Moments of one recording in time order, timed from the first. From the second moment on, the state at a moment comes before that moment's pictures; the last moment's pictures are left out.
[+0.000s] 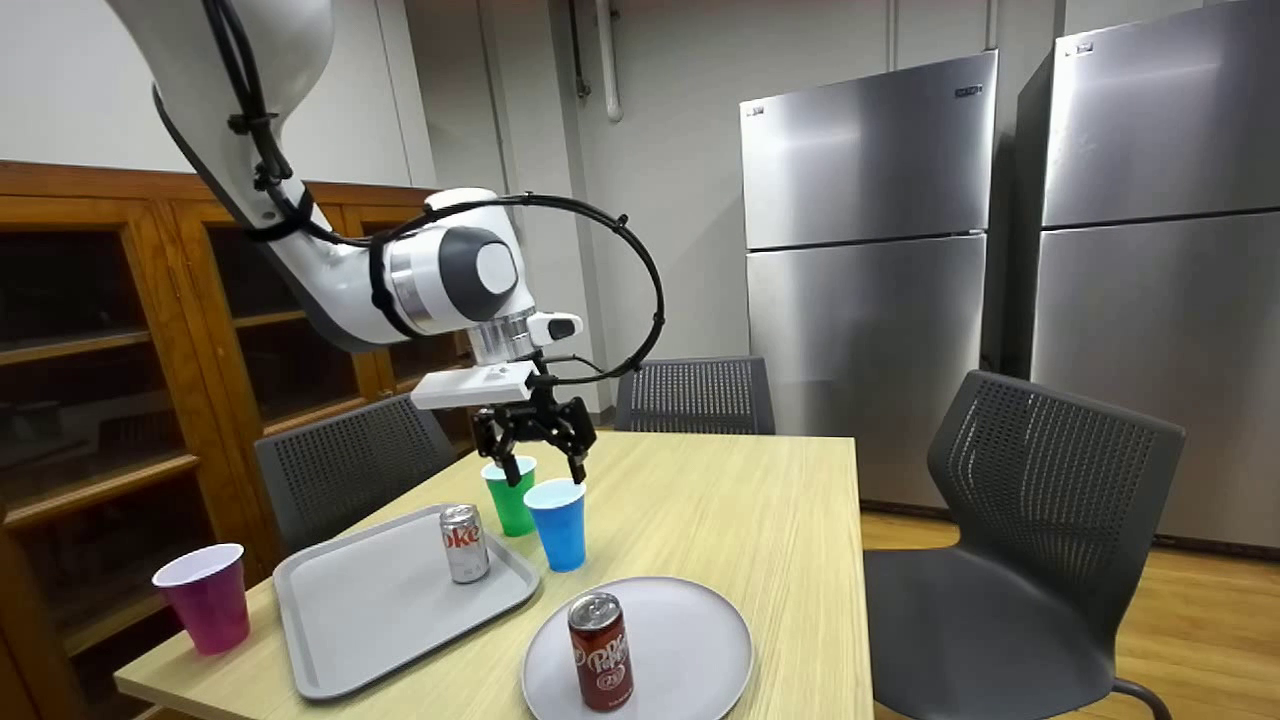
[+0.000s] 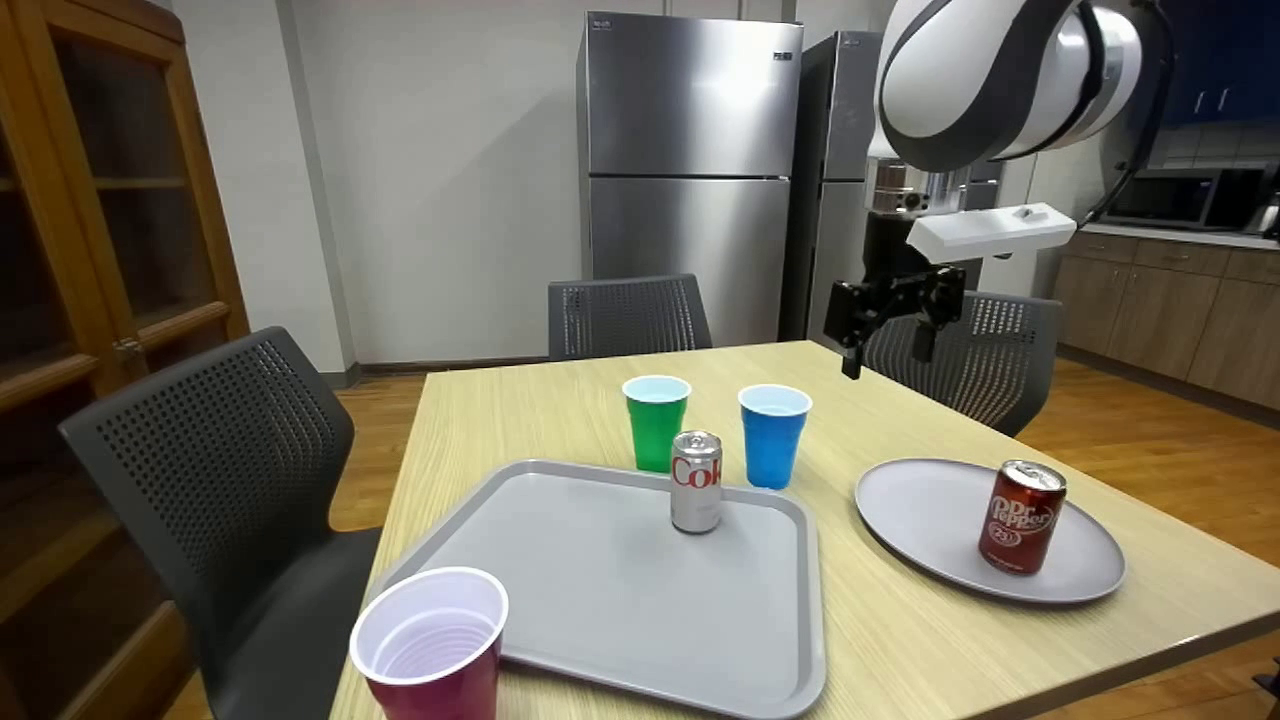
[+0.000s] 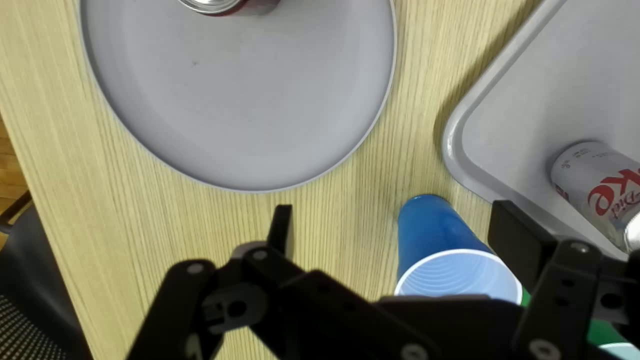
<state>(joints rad) 0.05 0.07 -0.07 -2.41 -0.19 2.58 0.10</state>
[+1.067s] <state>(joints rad) 0.02 0.06 -0.07 -2.43 -0.20 2.59 0.05</state>
